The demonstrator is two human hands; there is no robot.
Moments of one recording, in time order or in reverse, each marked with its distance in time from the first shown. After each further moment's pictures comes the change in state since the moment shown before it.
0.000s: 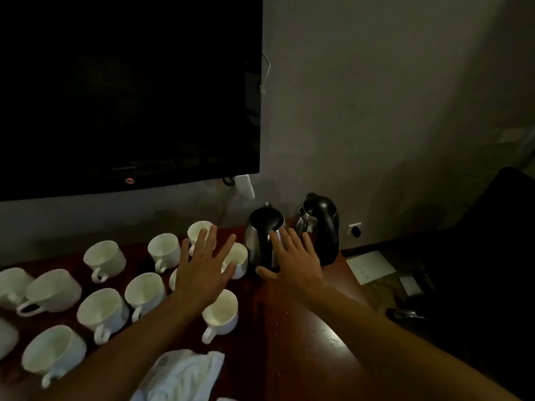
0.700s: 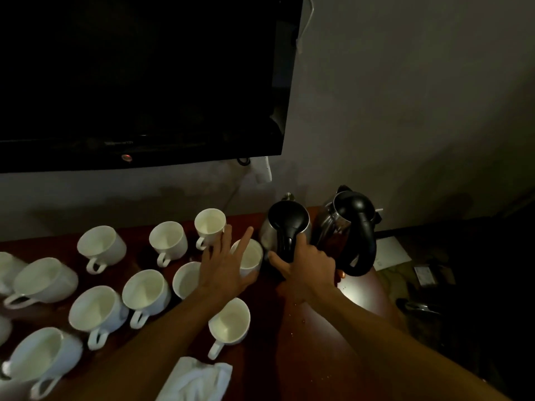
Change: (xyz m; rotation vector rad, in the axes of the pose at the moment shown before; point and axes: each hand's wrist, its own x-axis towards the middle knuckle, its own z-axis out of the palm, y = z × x) left_hand 0.047 0.000 0.053 -0.245 -0.233 -0.124; right_hand 0.062 -0.011 0.029 0.170 -0.034 0.288
